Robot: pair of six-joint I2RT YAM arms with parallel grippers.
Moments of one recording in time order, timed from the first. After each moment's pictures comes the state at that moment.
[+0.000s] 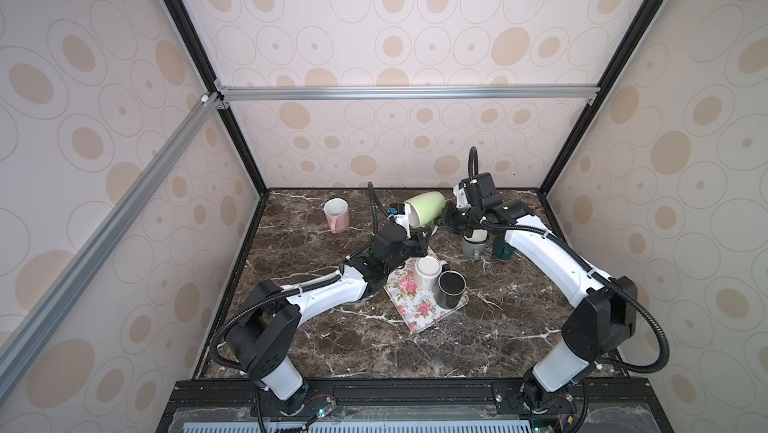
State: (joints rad) left arm -0.77 1.61 1.03 0.35 -0.07 -0.69; right arm 0.44 1.64 1.54 -0.70 -0.25 0.73
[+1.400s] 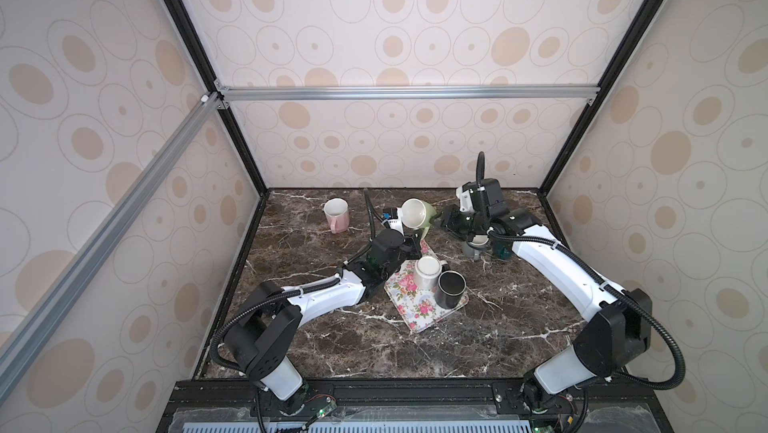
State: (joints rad) left arm -0.77 1.60 0.96 0.37 -0.19 -0.65; right arm 0.44 1.53 1.41 -0.59 -0.27 0.78
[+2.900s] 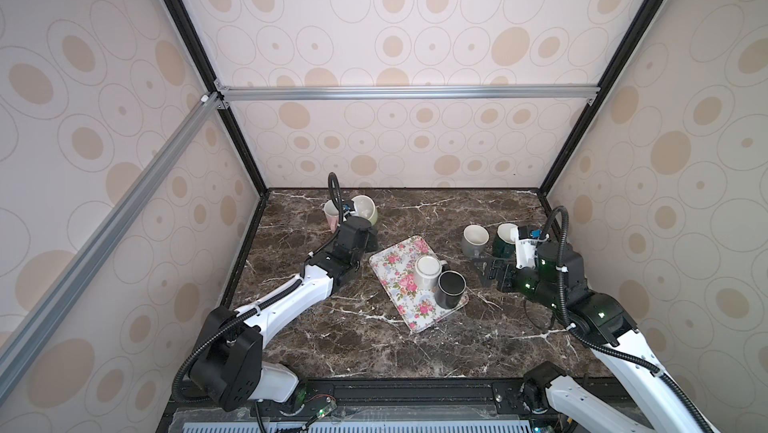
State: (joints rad) left arm -0.51 1.38 0.96 -0.10 -0.41 -0.51; right arm 0.43 0.75 0.93 -0.72 -0.08 0.46
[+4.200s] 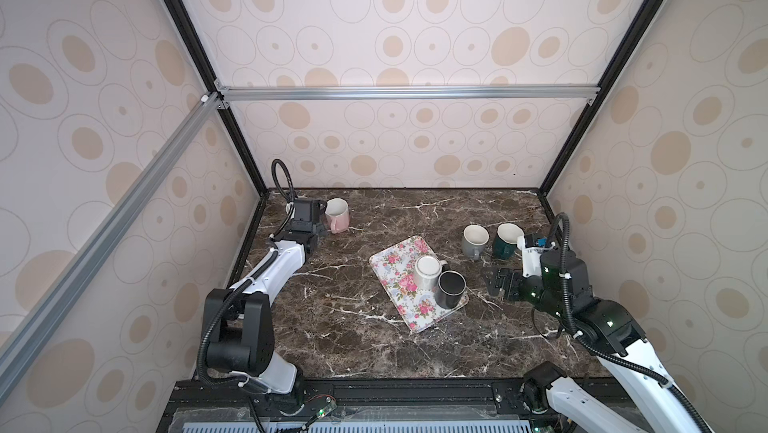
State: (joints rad) left arm -0.11 1.60 1.09 -0.23 -0.39 -0.45; right arm 0.43 0.71 0.93 -0.83 0.04 0.43
